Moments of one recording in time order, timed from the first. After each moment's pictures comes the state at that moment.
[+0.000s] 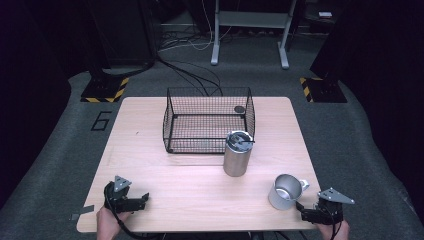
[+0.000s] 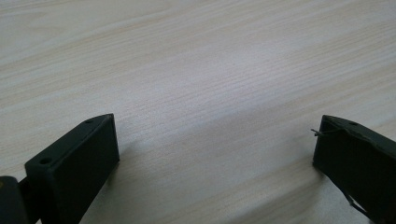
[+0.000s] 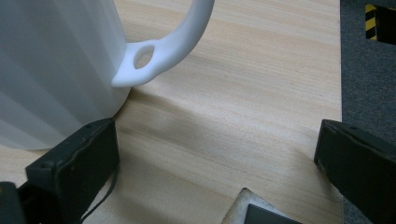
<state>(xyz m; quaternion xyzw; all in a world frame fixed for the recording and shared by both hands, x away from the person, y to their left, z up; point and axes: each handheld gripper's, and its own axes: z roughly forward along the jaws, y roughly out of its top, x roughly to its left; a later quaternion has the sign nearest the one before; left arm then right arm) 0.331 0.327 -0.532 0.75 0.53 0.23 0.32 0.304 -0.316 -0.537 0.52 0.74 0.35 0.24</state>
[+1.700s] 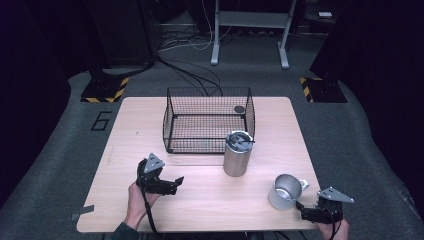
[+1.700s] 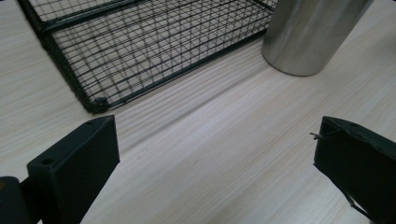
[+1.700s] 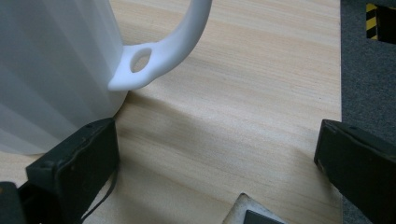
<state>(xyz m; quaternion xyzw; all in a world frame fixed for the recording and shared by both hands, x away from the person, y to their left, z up) 0.365 0.227 -0.454 0.80 0.39 0.19 0.41 0.306 -0.316 -0.537 0.52 0.74 0.35 0.24</state>
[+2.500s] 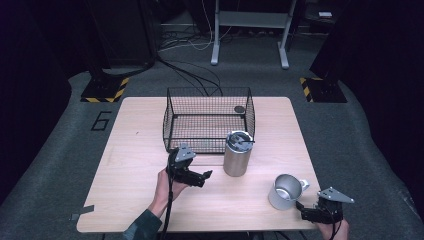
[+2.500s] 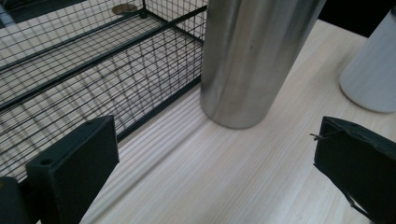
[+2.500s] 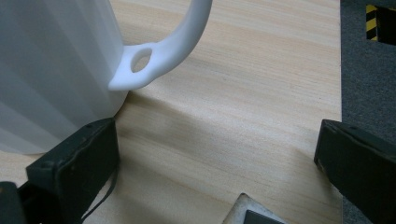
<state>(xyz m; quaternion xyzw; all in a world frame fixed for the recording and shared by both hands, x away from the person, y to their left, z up) 0.394 0.149 -0.439 0.82 0.33 0.16 0.45 0.306 -0.317 -0.537 0.52 0.74 0.35 0.24</state>
